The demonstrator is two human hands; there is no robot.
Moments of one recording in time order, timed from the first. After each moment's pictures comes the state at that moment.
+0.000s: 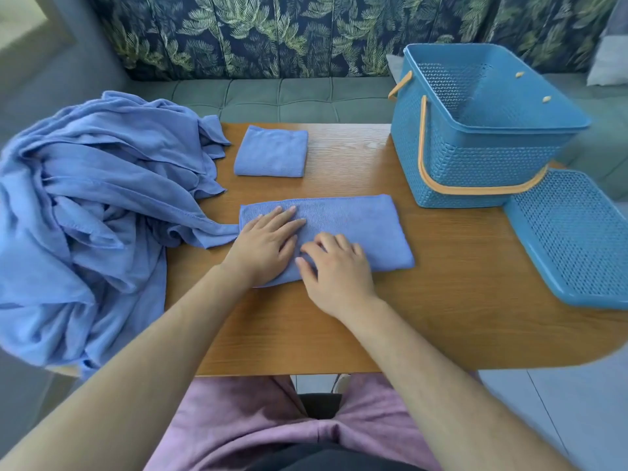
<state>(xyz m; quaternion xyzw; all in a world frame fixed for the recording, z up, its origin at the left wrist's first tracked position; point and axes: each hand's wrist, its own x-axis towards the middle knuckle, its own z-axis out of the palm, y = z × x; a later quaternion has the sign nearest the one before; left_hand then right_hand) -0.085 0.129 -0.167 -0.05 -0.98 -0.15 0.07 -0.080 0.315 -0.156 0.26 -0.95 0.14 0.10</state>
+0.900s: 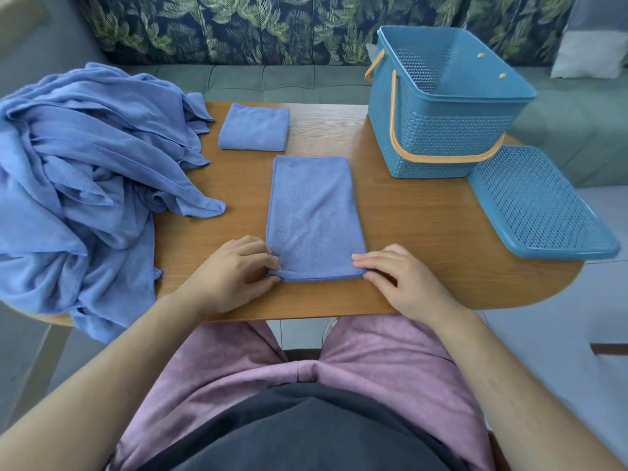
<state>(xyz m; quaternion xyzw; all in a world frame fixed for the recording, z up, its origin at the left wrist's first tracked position) 0.028 0.141 -0.157 -0.24 -0.93 -0.23 0.13 -0.036 0.477 -0.156 0.37 -0.87 0.31 0.04</state>
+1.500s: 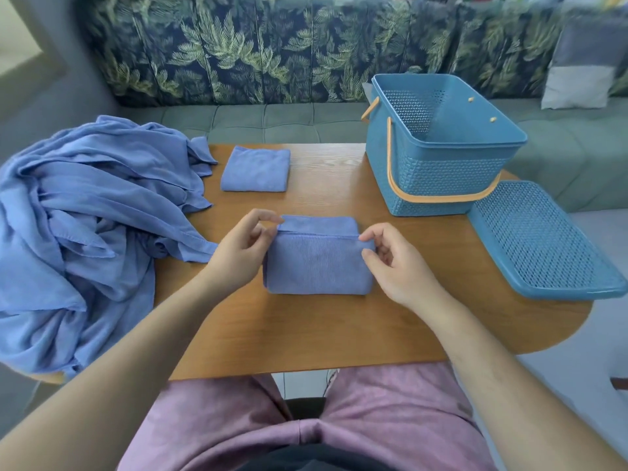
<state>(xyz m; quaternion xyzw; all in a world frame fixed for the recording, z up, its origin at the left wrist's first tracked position) -0.040 0.158 -0.092 0.01 -0.85 -0.52 0.08 -0.084 0.434 -0.101 0.20 -0.85 0.49 -0.02</state>
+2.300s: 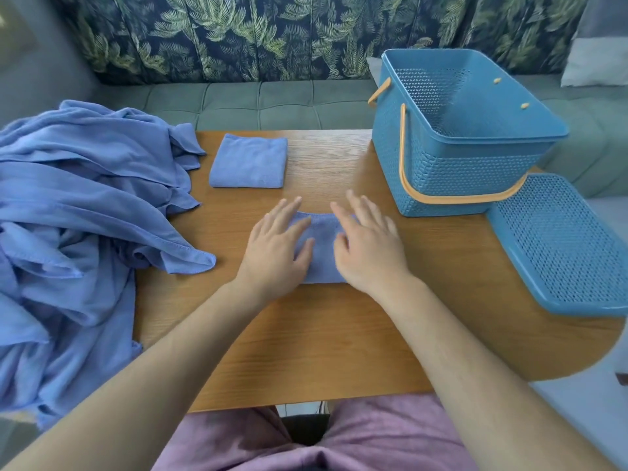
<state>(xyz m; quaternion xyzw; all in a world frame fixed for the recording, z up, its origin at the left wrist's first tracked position) -0.104 0.188 -0.146 -0.04 -0.97 -0.20 0.17 -0.143 0.368 -0.115 0.20 -0.97 0.14 0.05</state>
